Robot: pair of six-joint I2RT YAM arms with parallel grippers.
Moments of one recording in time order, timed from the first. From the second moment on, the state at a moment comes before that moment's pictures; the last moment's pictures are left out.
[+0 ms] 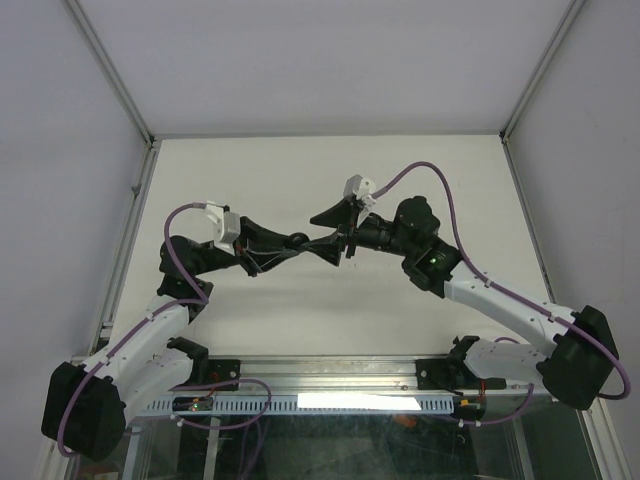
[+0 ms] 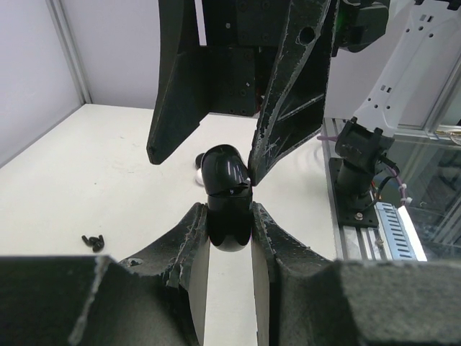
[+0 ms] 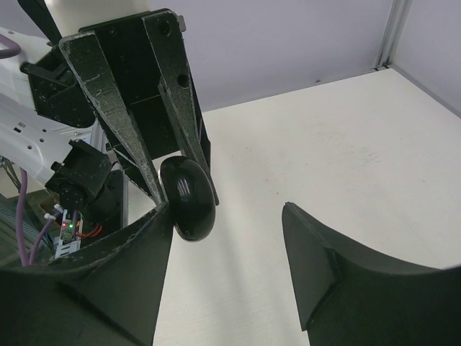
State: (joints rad) left arm -0.39 0.90 0.44 0.85 0.98 -0.33; right arm 0.80 1.15 0.84 0.34 -0.52 0.10
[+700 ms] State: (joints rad) left arm -0.39 0.88 0.44 0.74 0.94 -0.29; right arm 0.79 1.15 0.87 0.28 -0.44 0.09
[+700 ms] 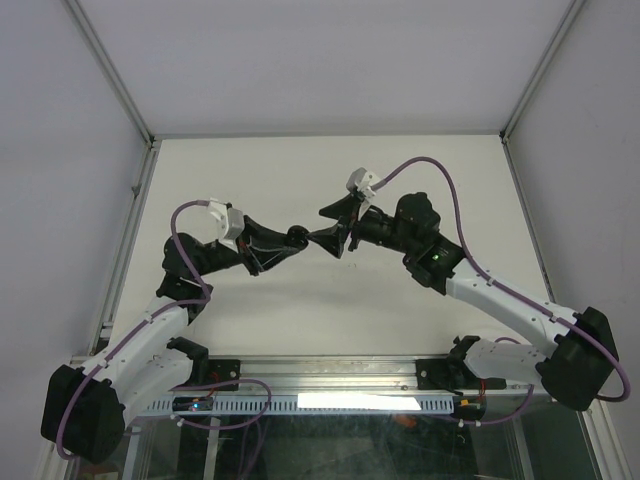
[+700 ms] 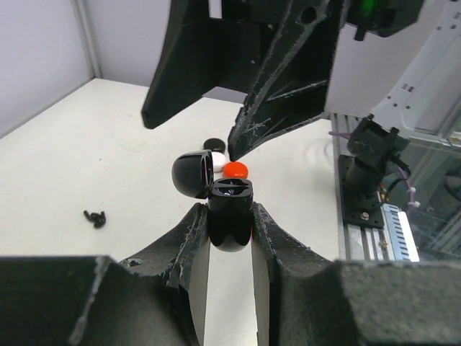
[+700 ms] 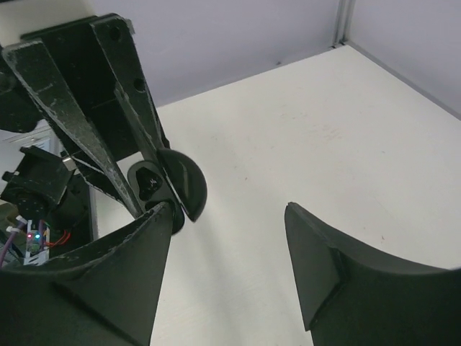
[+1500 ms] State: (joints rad) left arm -0.39 0.79 0.34 0.71 0.60 -0.15; right arm 0.56 1.52 0.91 0.08 -0.02 0.11
